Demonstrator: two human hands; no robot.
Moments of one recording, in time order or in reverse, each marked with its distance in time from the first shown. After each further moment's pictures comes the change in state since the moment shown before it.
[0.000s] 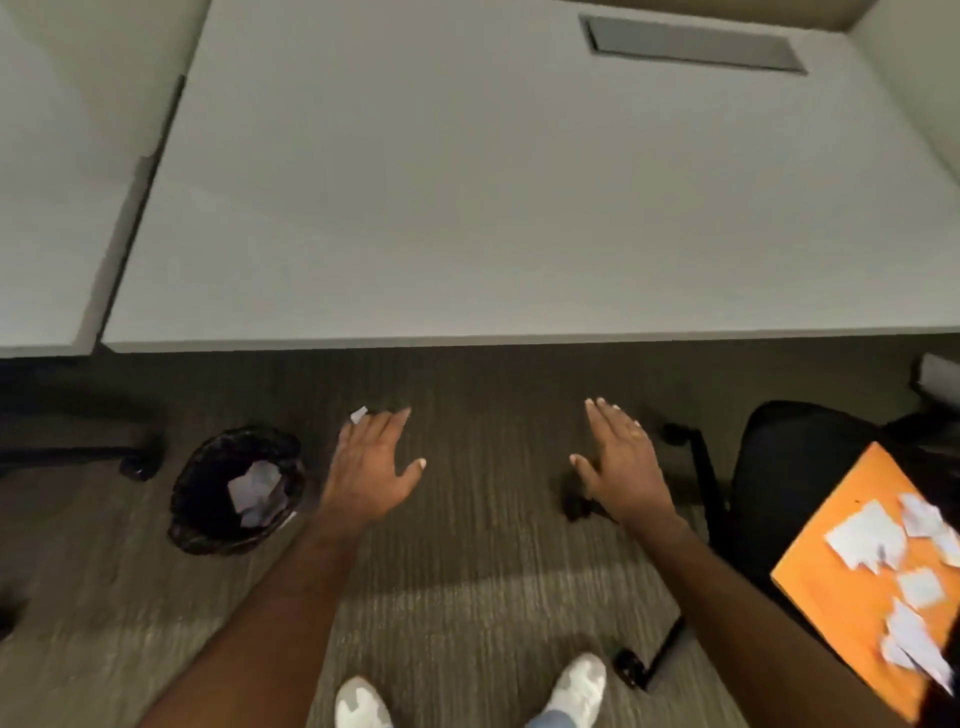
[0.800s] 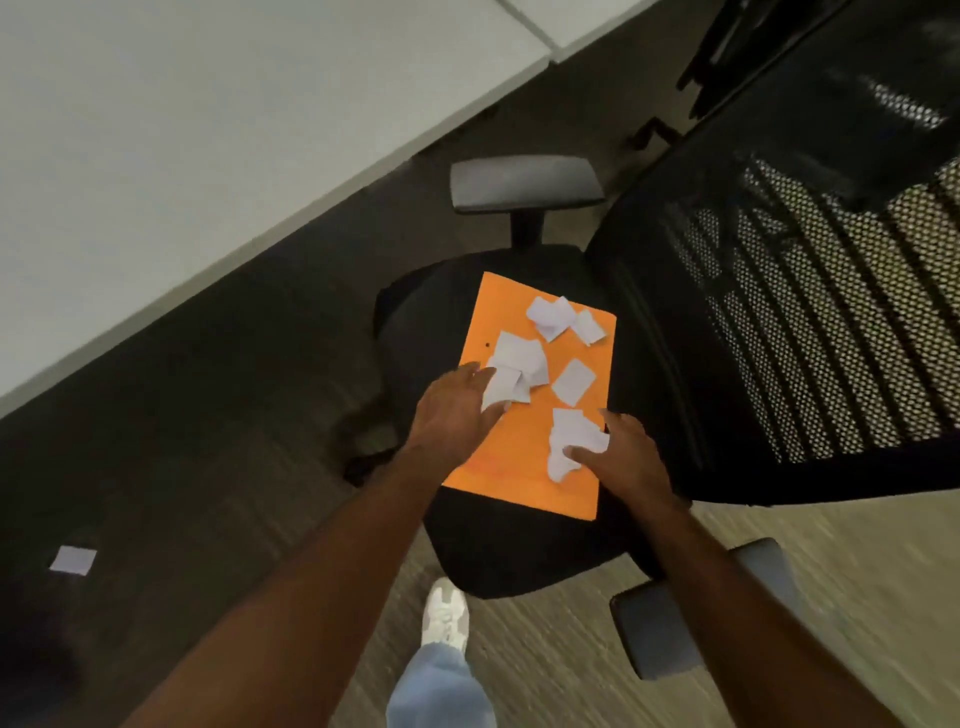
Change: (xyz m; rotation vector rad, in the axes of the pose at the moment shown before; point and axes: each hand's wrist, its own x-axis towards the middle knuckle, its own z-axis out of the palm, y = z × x) left_hand 0.016 0.607 0.205 0.024 -0.430 0.741; right_hand -0.263 0.451 -0.016 0.558 -0.080 1.047
